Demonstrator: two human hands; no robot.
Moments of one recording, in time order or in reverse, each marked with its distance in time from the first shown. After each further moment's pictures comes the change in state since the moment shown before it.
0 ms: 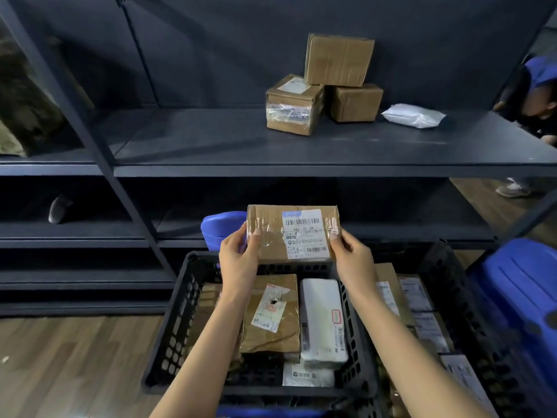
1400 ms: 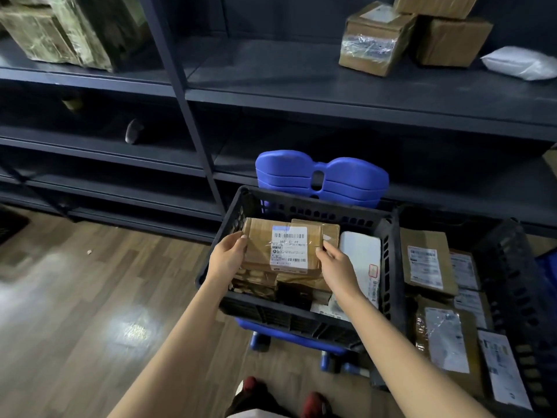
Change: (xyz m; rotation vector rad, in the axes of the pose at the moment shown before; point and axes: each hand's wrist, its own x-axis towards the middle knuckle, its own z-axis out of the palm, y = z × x) left_hand -0.064 -0.095 -0.124 0.246 0.127 -0.466; right_hand -0.097 0.055 0.079 -0.117 -0.394 0.301
